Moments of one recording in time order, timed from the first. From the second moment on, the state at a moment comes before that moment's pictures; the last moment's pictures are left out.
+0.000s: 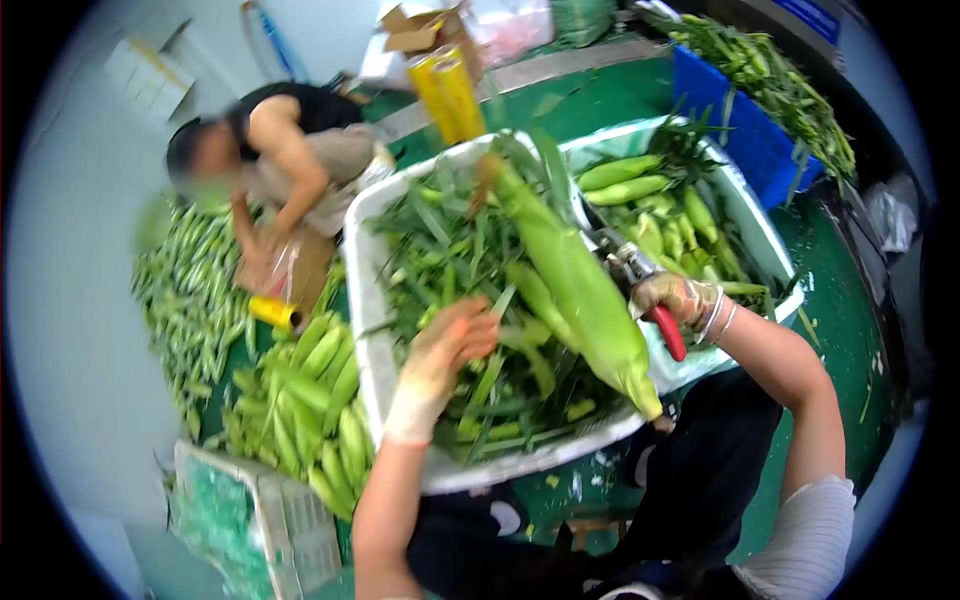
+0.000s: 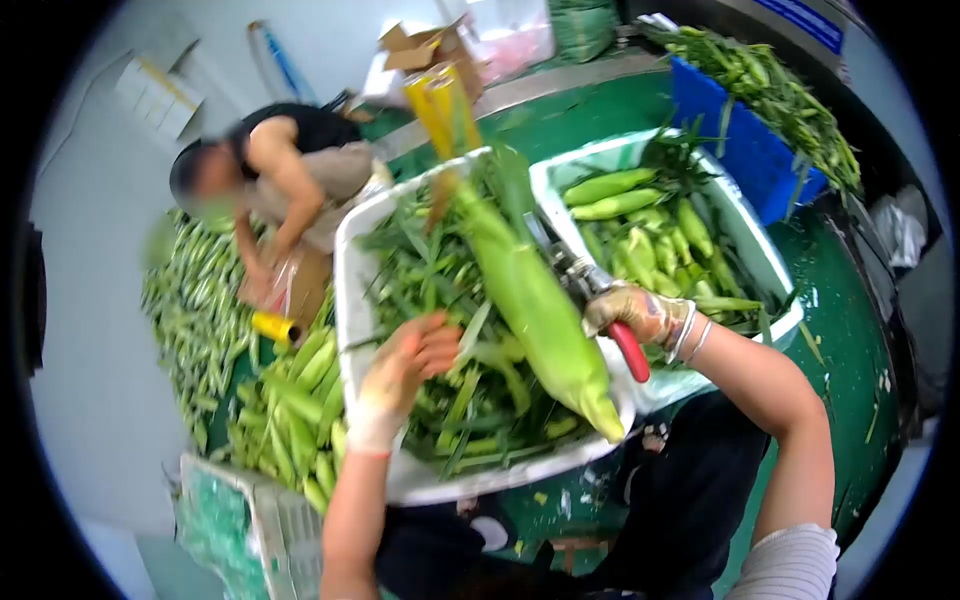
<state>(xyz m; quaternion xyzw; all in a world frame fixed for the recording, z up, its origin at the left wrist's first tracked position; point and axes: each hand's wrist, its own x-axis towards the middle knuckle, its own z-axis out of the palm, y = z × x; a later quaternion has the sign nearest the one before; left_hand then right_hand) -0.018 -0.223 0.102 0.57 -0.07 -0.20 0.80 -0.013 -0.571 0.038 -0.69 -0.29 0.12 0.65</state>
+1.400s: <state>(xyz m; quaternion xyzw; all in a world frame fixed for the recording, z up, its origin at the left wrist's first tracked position) 0.010 -0.099 0.077 0.57 0.18 0.19 0.78 -0.065 -0.371 0.073 -0.88 -0.04 0.13 0.46</state>
